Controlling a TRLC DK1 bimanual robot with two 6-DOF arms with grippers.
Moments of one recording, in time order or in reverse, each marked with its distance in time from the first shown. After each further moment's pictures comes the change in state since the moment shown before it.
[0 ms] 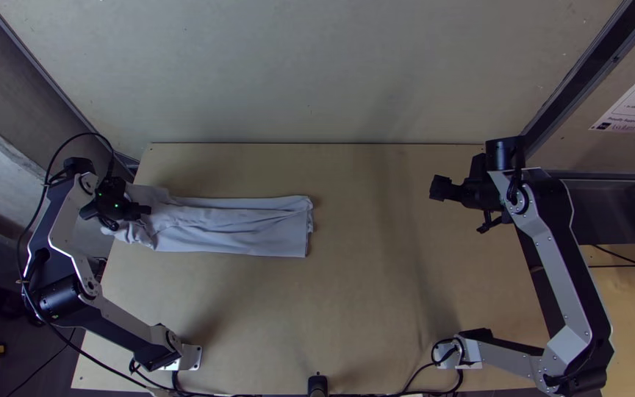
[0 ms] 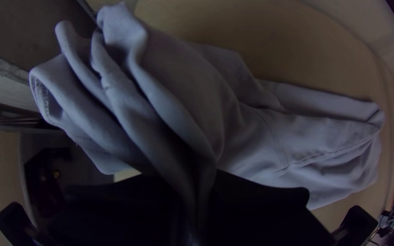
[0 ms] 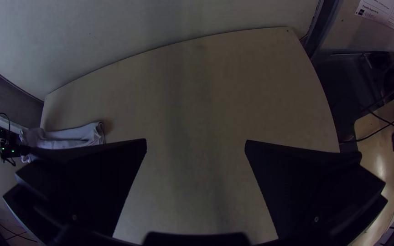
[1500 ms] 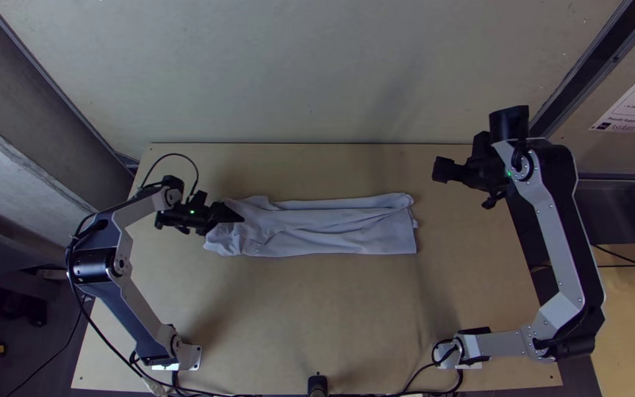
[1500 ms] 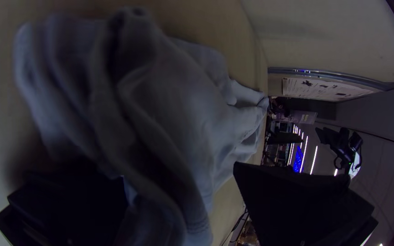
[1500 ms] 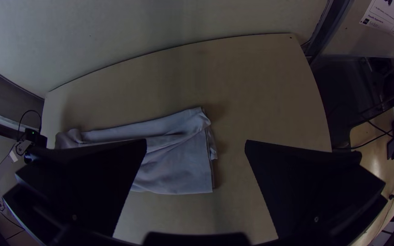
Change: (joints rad) left arm -0.393 0.194 -0.209 0.090 0.873 -0.430; right arm -0.030 0.173 0.278 -0.154 -0.027 -0.052
